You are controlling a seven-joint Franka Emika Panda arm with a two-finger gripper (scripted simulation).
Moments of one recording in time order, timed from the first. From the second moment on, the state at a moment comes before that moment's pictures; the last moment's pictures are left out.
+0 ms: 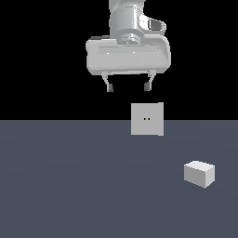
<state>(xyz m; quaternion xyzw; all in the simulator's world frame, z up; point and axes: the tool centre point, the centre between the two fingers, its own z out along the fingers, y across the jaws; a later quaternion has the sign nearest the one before) -0.002 -0.024 0.179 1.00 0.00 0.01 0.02</state>
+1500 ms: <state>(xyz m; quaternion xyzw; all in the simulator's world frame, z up) -0.065 -0.114 0.097 0.94 -0.34 0.02 0.01</state>
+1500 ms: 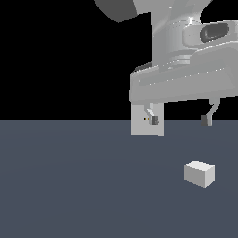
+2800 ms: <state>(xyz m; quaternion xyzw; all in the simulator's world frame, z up) -0.105 -0.132 0.041 0.89 -0.46 0.02 0.01</state>
